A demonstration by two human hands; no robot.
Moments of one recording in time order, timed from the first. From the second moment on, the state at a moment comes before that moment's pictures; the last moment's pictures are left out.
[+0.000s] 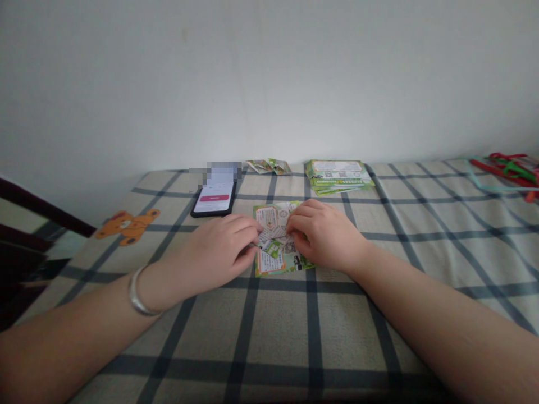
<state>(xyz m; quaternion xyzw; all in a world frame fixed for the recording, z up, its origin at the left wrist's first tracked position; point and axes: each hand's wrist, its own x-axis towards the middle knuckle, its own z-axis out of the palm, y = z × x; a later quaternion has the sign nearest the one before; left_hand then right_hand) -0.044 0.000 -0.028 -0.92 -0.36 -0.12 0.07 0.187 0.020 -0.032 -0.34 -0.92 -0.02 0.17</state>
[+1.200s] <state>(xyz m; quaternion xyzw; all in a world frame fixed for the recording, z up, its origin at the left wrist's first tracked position) -0.040 0.019 -0.046 -0.85 -0.42 -0.30 -0.14 0.183 0.026 -0.040 -0.35 -0.90 0.04 0.24</state>
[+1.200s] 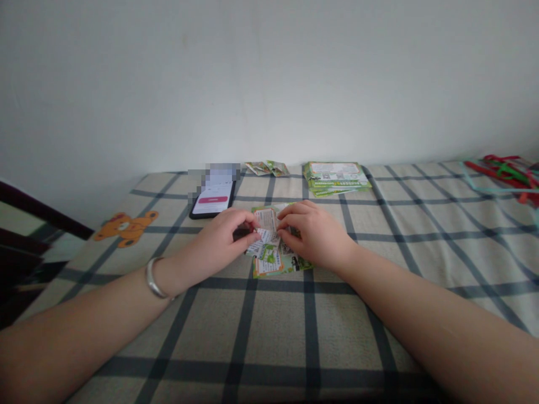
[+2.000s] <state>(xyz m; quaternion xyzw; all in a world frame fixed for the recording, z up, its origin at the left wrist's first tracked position) -0.044 0.018 -0.040 -0.91 -0.28 -0.30 -0.03 0.197 0.030 -0.038 -0.24 -0.93 0.05 0.26</state>
